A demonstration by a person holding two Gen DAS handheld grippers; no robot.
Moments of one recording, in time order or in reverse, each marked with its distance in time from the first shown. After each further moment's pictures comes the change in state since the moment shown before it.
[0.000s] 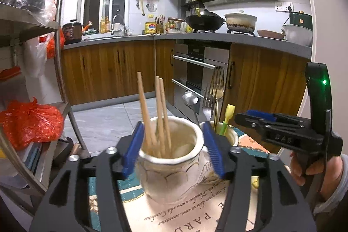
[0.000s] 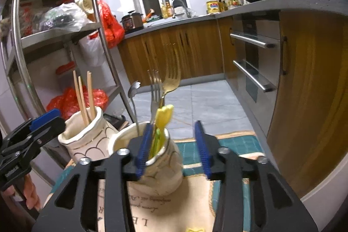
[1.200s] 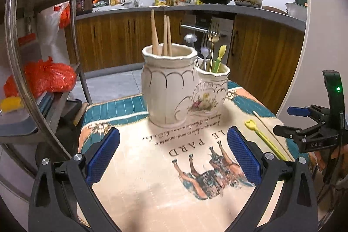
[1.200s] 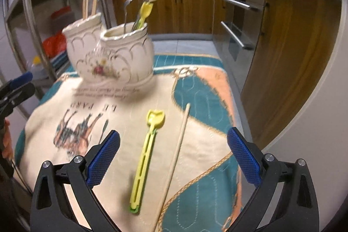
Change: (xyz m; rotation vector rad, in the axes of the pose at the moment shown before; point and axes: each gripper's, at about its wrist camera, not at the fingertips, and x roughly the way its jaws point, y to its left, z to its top) left arm -0.057 -0.013 -0.077 -0.062 0.193 0.047; right arm -0.065 -0.018 -0.094 -0.137 0.300 -0.114
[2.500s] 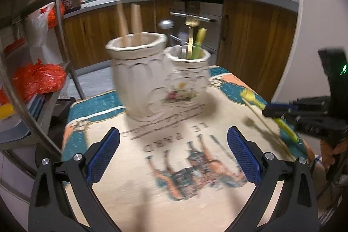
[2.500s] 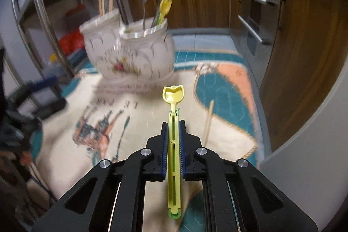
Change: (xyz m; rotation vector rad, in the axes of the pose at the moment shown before) left arm 0.018 -0.053 0.006 0.077 0.087 -0.018; right arm -0.011 -0.003 0.007 0.016 0.016 0.143
